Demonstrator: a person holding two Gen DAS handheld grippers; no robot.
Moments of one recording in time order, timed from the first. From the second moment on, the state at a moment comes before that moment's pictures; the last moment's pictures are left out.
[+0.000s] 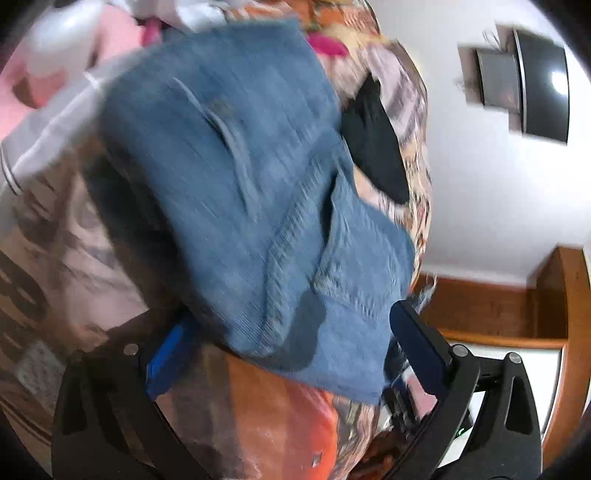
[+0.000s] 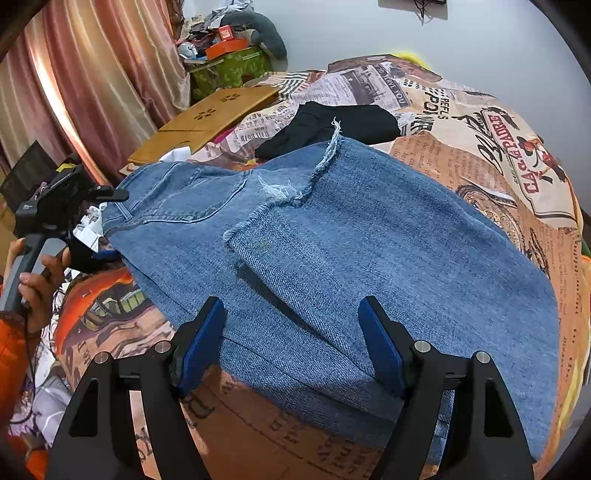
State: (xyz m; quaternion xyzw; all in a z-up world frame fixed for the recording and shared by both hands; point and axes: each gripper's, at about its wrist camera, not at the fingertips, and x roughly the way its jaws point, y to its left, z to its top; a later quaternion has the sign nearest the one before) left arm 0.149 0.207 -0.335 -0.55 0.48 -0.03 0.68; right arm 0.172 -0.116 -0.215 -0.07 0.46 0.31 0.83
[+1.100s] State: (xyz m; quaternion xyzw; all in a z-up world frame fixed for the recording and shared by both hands) left arm 0.157 0.127 -0.155 -0.20 0.33 0.11 0.91; right arm 0.164 -0.198 -0.177 0.01 0.42 0.28 0.86
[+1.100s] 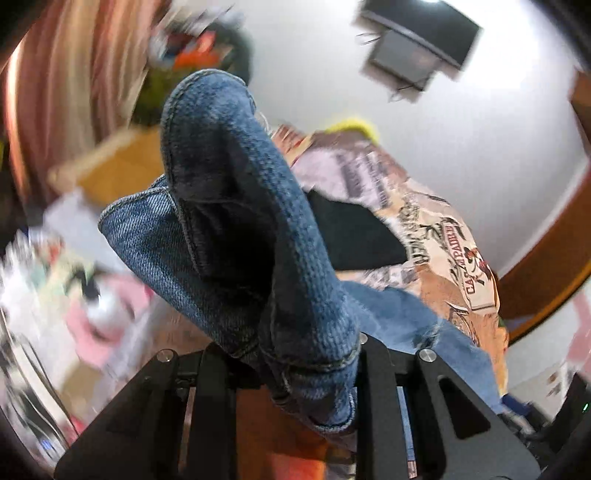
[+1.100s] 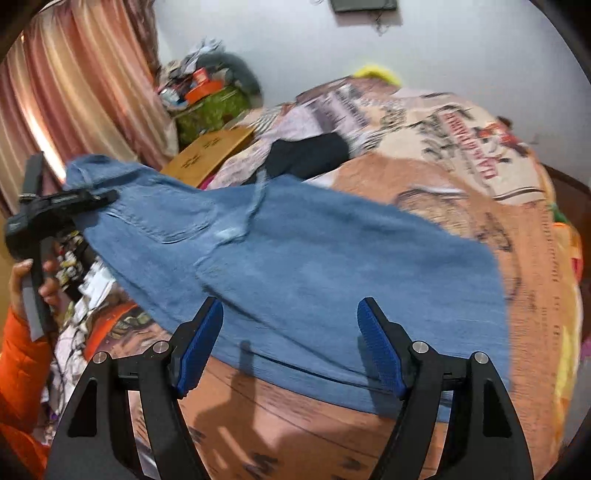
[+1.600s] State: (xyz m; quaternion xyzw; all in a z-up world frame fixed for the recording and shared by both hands) left arm 0.197 -0.027 -0.068 -0.07 0.27 -0.03 0.96; right arm 0.172 -0.288 -0.232 0.04 0.47 0.19 0.86
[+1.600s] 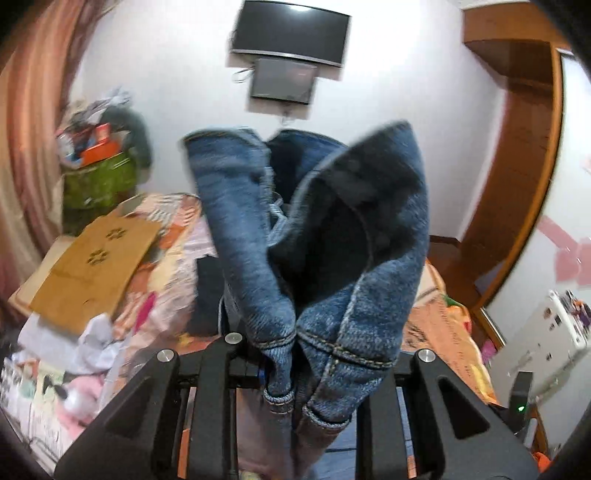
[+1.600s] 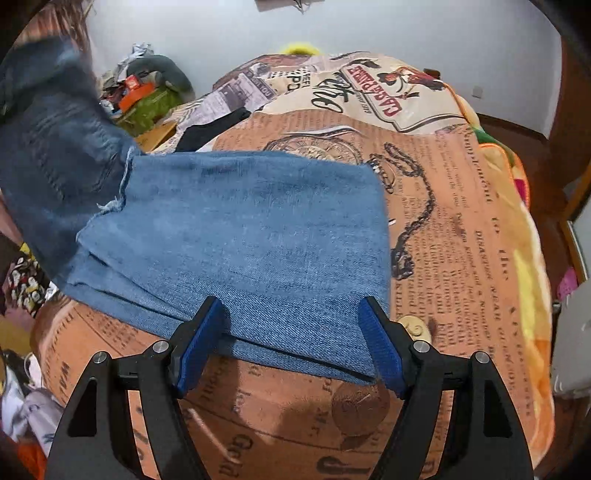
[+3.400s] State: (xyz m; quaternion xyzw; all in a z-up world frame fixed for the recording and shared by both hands) left arm 0.229 -0.244 -0.231 0.16 0.50 -0.18 0.83; right arm 0.126 -0.346 -0.213 0.10 0.45 0.16 0.87
